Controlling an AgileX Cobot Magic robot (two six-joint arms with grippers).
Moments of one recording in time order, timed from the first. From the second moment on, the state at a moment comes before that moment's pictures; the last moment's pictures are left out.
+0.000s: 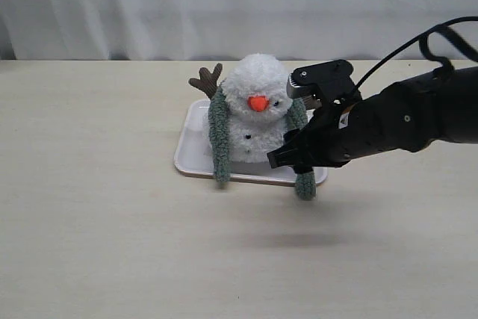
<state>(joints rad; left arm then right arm) -0.04 0.00 0.00 0.04 0.34 0.08 0.44 1.71 -0.92 0.02 0.24 0.05</state>
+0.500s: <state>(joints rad) -0.04 0.00 0.00 0.04 0.34 0.08 0.35 1.83 -0.92 0.03 0.11 0.05</state>
